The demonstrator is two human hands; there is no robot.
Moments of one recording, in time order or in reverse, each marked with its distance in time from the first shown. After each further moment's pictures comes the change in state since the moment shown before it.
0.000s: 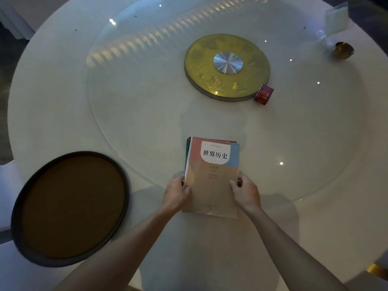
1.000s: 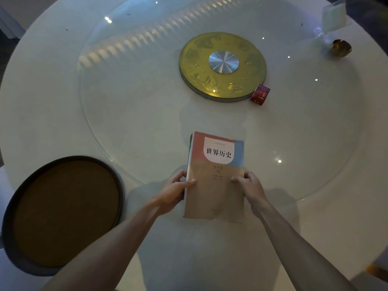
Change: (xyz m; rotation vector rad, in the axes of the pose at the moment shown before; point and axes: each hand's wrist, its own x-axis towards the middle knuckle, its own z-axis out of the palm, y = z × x) left_hand 0.012 0.017 -0.017 -0.890 -0.466 -0.103; right_hand 0.015 -0.010 -0.036 0.550 -0.134 0.179
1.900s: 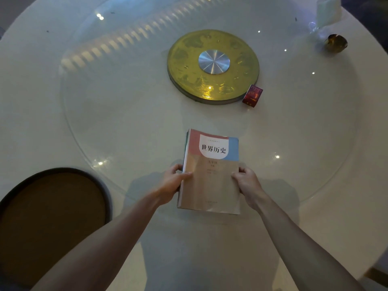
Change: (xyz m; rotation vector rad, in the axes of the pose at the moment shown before) left_hand 0.058 0.034 0.025 0.149 0.180 -0.034; right_hand 0.053 -0.017 -0.017 0.050 -0.067 0.034
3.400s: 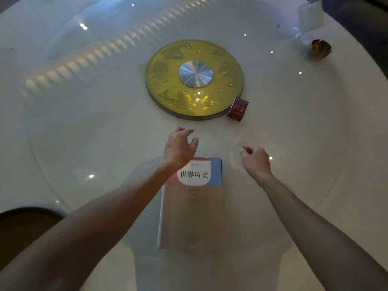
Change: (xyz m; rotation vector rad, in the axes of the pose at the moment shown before) left_hand 0.078 0.151 0.080 0.884 0.335 0.593; right_hand 0.088 -0.099 -0.053 -0.462 0.340 -0.233
